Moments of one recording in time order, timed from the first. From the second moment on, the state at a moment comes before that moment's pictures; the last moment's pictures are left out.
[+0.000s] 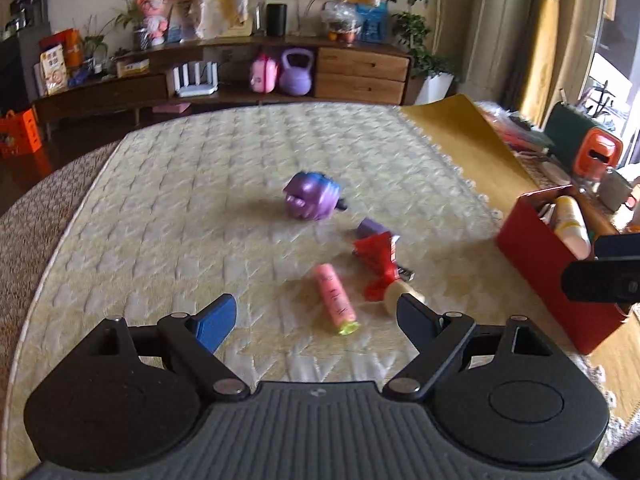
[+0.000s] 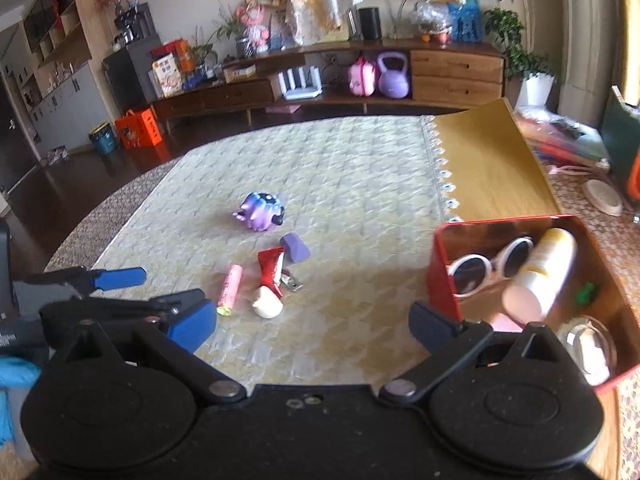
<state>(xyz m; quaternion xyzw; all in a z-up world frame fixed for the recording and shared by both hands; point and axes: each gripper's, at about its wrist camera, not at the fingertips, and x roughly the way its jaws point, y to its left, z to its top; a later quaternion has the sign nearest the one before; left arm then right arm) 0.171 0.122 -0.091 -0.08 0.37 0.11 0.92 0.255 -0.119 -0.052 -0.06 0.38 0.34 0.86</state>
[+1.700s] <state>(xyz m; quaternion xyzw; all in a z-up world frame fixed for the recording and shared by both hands) 0.210 0.105 -0.141 -0.04 0.35 0.11 0.93 0.309 -0.002 -0.122 -0.13 0.43 0.33 0.83</state>
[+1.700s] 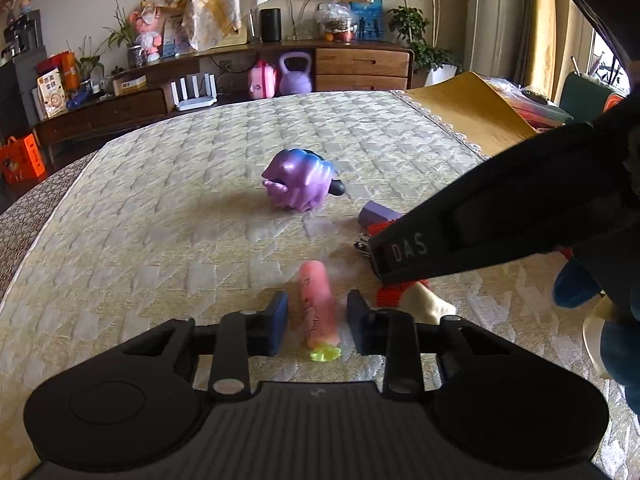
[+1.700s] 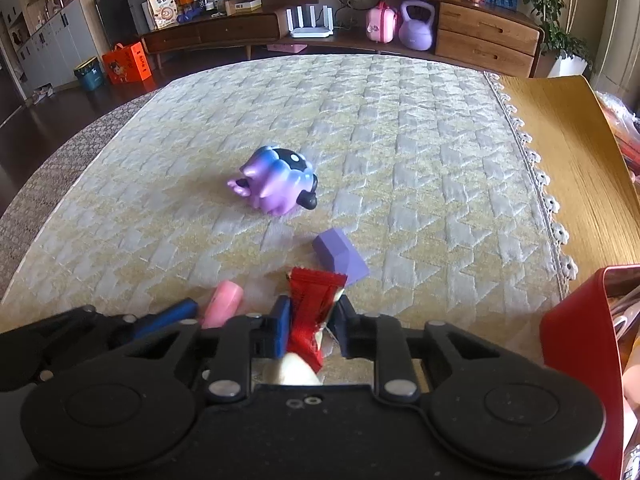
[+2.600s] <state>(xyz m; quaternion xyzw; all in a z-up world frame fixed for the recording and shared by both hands) 0.184 0.111 -0.093 -0.09 0.36 0.08 0.92 0.290 -0.102 -0.062 -0.04 0.42 0.32 0.85</state>
